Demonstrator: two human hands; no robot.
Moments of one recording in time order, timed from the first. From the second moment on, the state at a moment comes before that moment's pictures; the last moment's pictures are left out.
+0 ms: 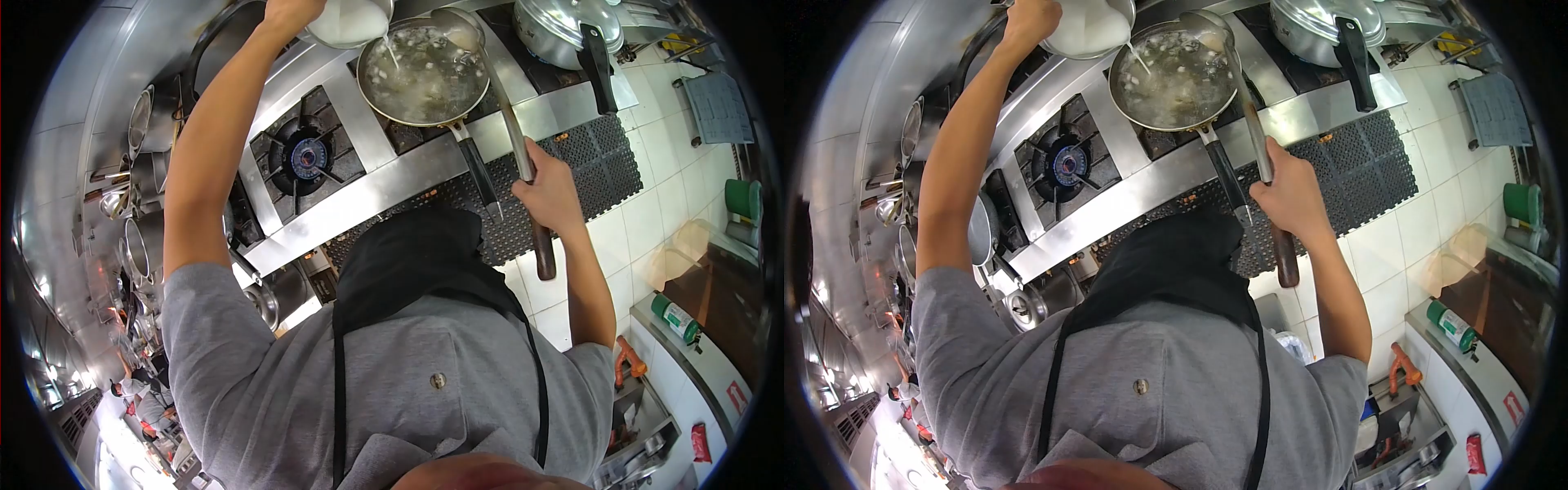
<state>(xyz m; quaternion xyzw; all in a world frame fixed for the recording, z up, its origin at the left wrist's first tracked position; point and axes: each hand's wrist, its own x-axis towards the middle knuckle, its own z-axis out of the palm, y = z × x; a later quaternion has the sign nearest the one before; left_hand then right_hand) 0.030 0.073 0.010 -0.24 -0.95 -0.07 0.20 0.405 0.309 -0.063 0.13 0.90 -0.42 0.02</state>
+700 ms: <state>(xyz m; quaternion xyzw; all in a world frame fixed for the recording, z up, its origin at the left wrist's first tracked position) 0.031 0.072 0.003 -0.27 -0.94 -0.05 0.20 0.424 0.320 -0.030 0.19 0.60 -0.76 0.15</state>
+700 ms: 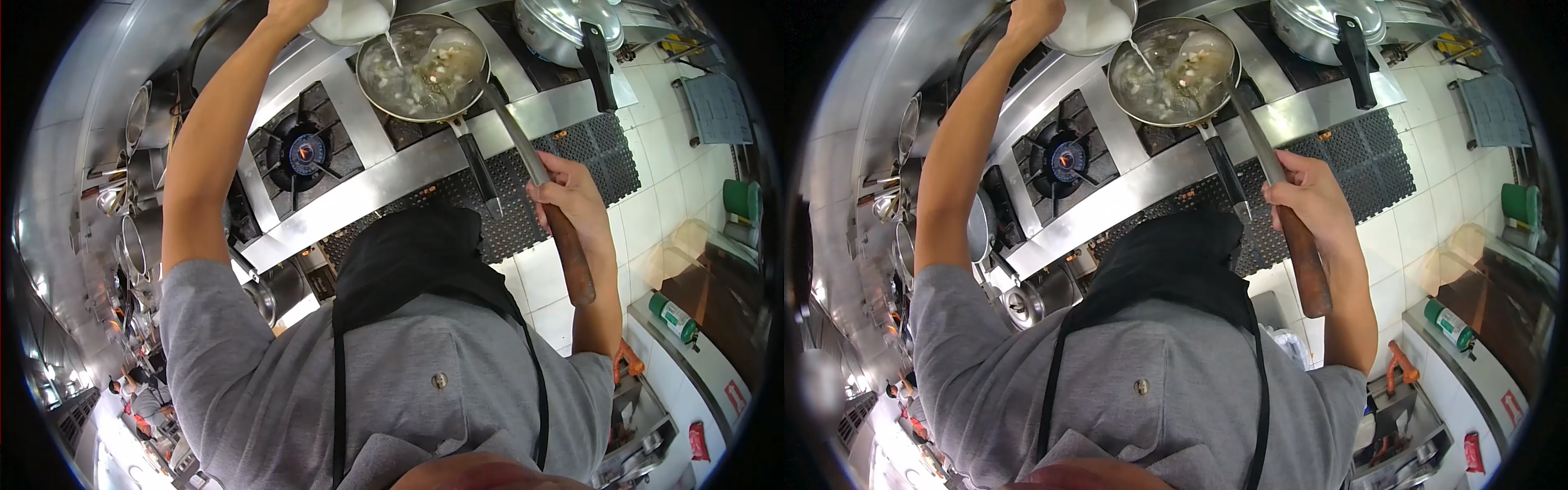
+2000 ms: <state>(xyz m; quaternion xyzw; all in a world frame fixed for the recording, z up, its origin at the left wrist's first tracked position) 0.023 0.069 -0.006 -0.27 -0.94 -0.03 0.22 0.391 0.330 -0.036 0.09 0.89 -0.44 0.08</state>
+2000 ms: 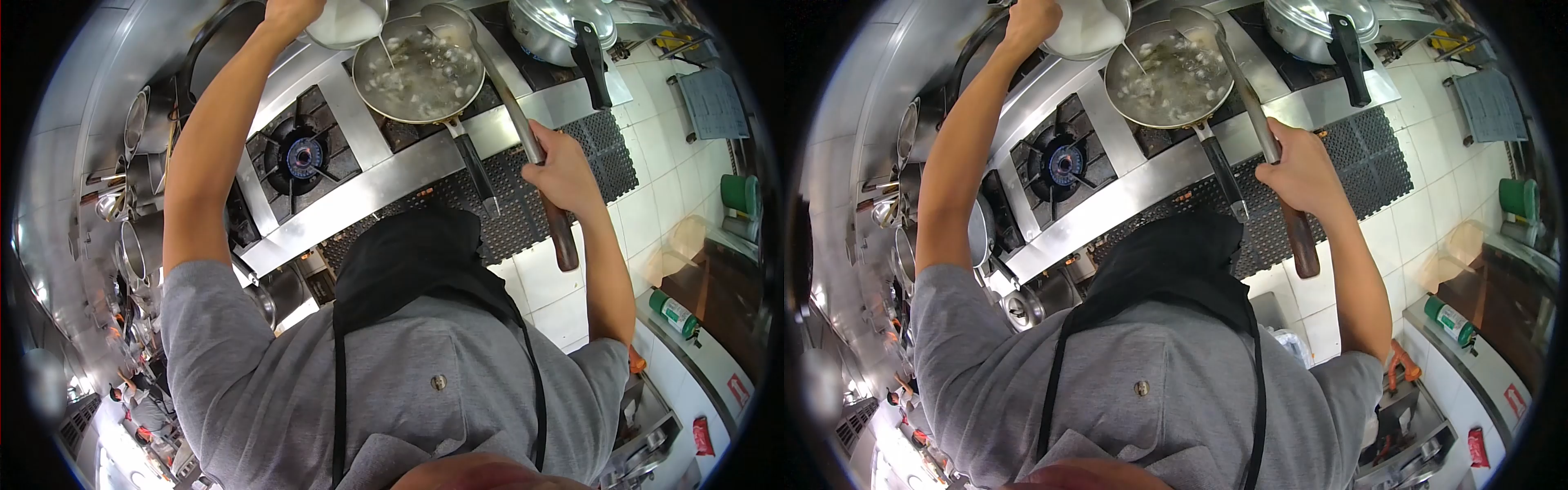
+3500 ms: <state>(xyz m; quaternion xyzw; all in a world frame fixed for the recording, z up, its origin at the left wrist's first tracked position) 0.036 0.081 0.009 -0.29 -0.93 0.02 0.21 0.413 0.314 -0.088 0.16 0.46 -0.85 0.19</state>
